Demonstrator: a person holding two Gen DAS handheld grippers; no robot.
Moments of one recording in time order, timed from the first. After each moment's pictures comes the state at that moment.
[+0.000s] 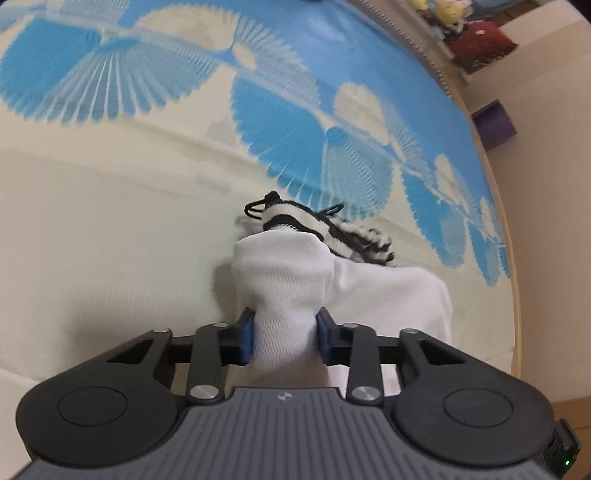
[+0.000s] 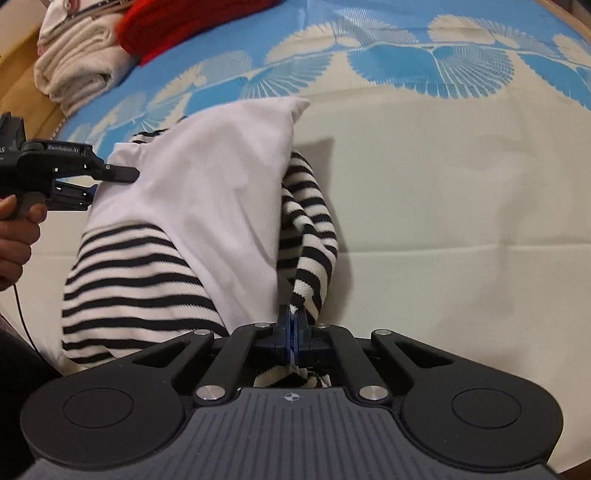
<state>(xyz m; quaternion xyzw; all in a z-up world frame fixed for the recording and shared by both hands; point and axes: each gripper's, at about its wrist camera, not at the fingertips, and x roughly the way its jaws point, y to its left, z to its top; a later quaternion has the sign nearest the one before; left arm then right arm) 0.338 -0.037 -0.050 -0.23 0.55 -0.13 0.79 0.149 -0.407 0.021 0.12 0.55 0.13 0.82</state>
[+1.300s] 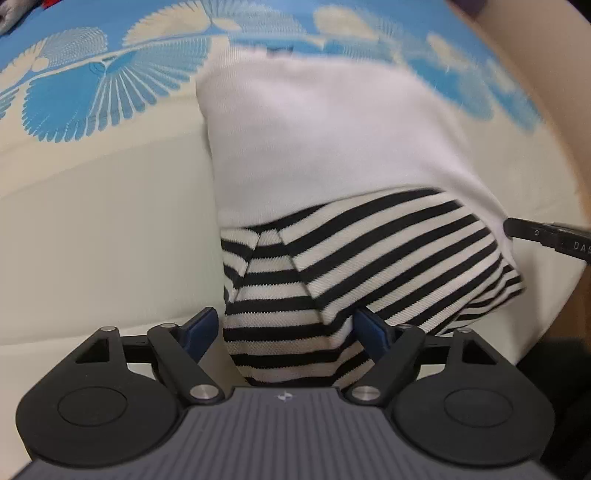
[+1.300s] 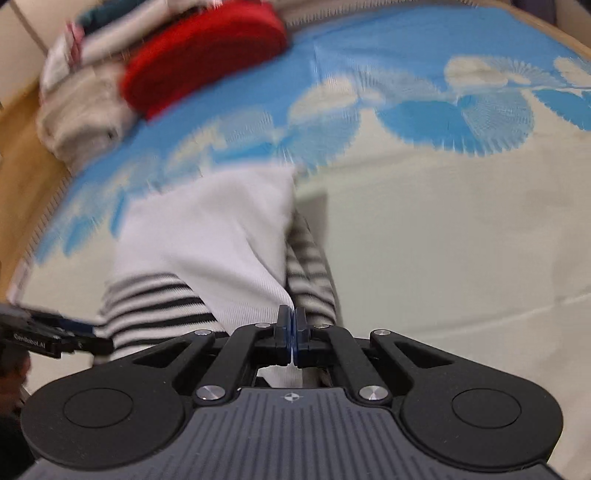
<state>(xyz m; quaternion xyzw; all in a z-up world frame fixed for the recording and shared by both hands) 0.257 -0.017 -0.054 0.02 0.60 -0.17 0.78 0.184 -0.346 0.020 0.12 0.53 0.09 0.83</state>
